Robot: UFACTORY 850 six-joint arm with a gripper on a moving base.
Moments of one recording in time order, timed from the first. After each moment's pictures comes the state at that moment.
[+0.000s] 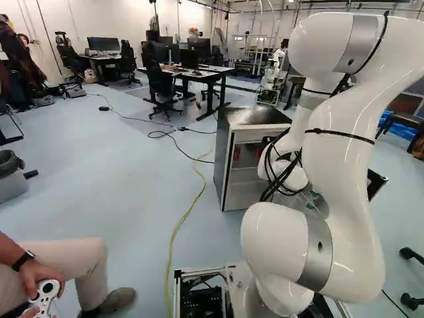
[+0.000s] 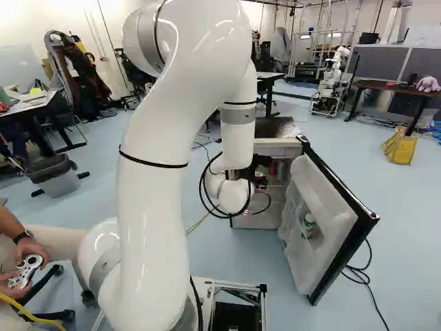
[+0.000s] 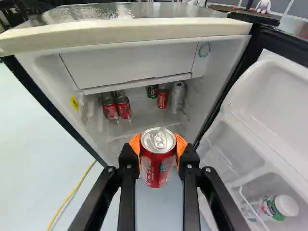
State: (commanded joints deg) arm -29.8 -29.1 -26.9 -12.5 64.9 -2.2
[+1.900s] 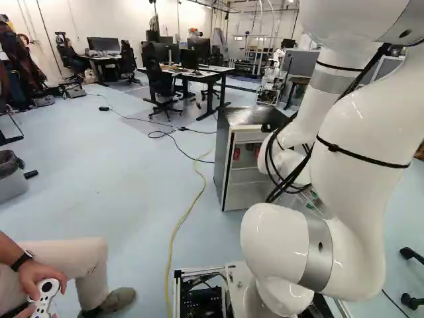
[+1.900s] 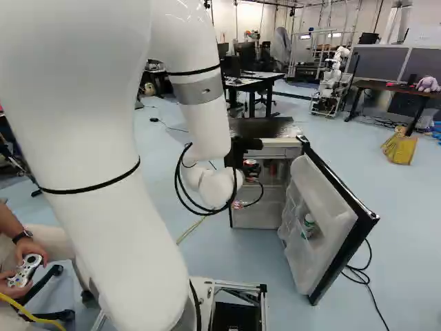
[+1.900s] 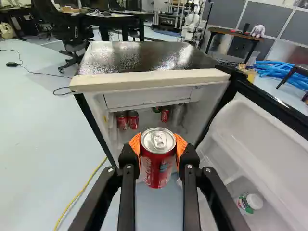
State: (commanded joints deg) arm -27.9 -7.9 -17.6 -12.5 56.7 -2.2
